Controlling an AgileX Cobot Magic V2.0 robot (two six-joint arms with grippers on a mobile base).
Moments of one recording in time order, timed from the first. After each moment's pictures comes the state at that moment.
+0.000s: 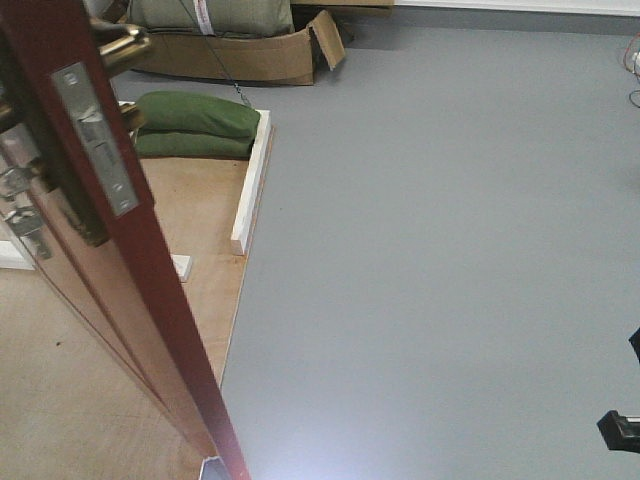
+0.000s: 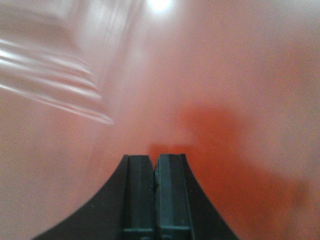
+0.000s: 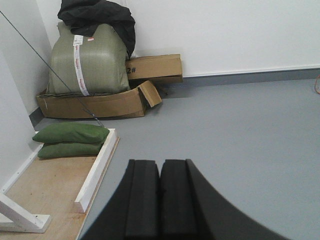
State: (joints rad) left arm 0.39 1.15 -1.43 -1.69 0.88 1.16; right arm 0.01 -0.02 0.03 0.12 0.23 -0.02
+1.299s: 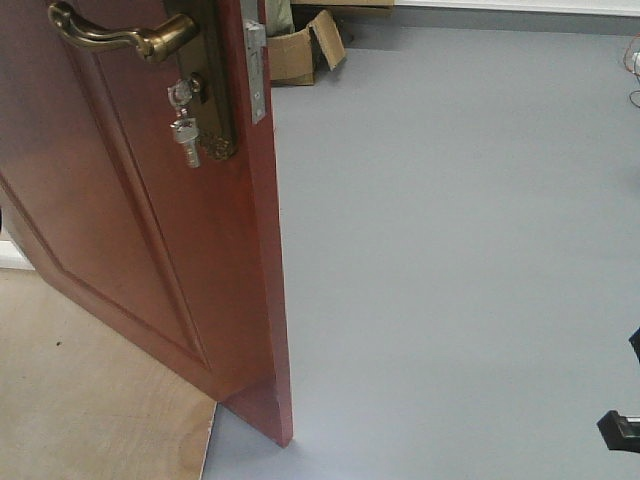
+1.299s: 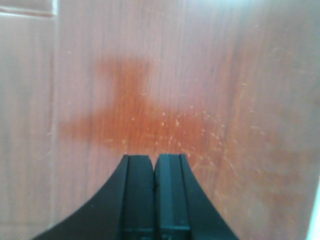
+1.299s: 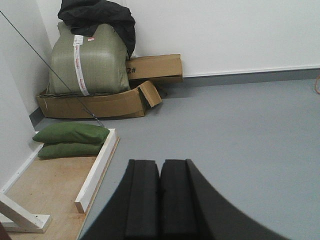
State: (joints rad) left arm 0.06 1.32 -1.43 -1.68 0.74 1.47; right arm 0.01 -0.02 0.03 0.12 0.23 -0.02
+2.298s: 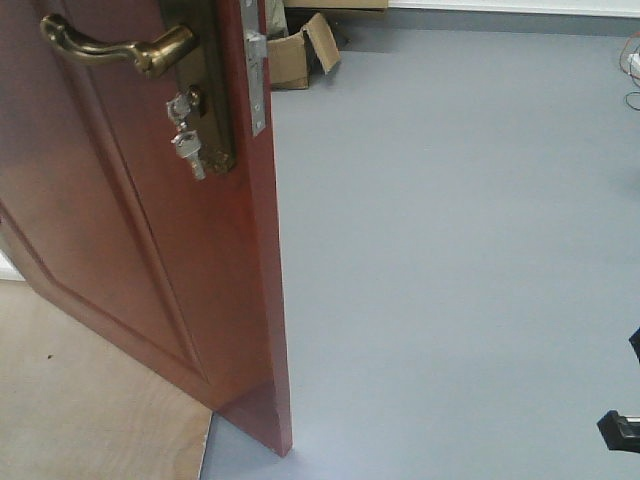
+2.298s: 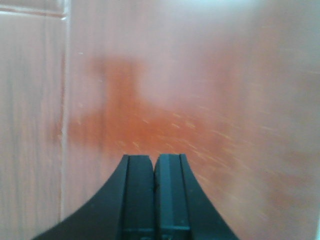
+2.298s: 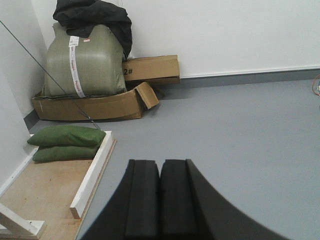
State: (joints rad) left arm 0.06 1.32 -1.43 -1.68 0.74 1.47; right arm 0.01 -0.02 0.03 0.12 0.23 -0.02
